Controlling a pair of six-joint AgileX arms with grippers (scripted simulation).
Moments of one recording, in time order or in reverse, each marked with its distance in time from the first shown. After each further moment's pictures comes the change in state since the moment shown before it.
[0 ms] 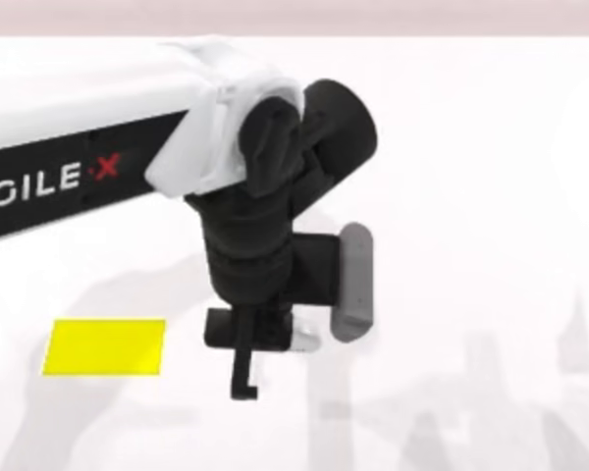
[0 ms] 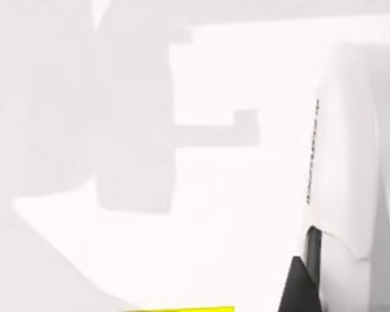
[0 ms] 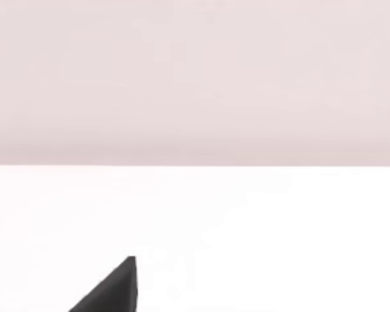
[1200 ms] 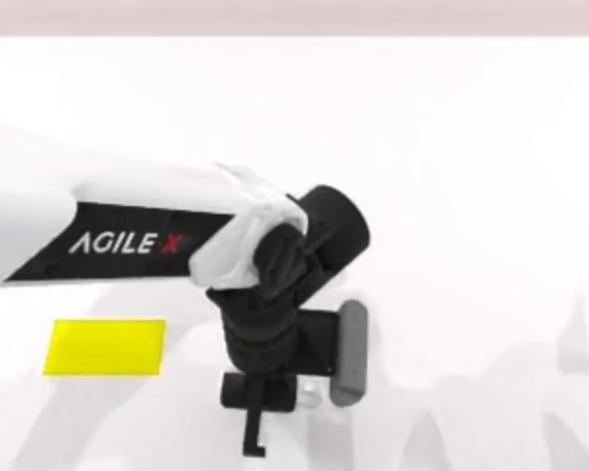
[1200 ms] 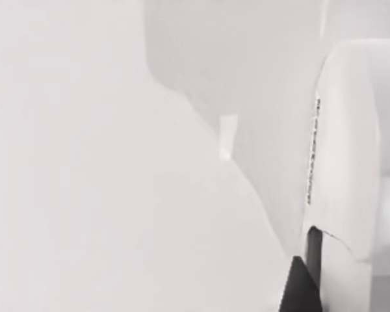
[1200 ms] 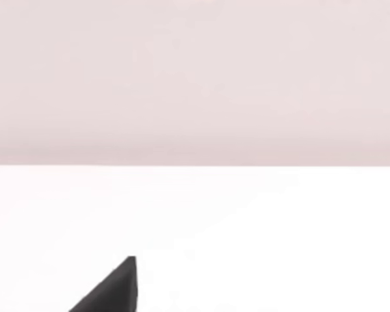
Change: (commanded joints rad) left arm -0.011 0.129 -0.245 0.379 0.003 0.014; right arm 0.000 0.000 0.000 0.000 0.000 0.000
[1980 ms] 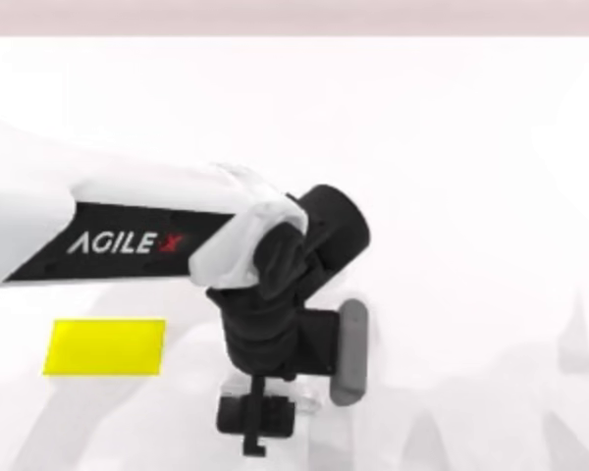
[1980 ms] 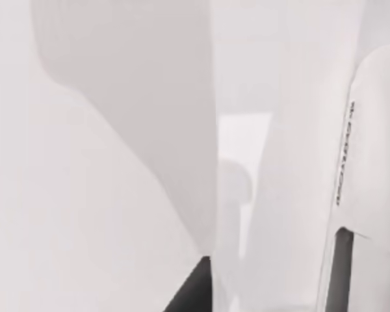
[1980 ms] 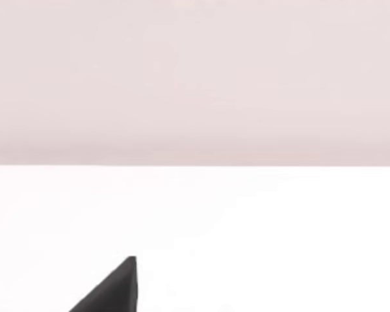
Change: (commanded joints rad) left arm 0.000 0.000 0.000 0.000 0.000 0.000; right arm 0.000 0.000 0.000 0.000 0.000 0.000
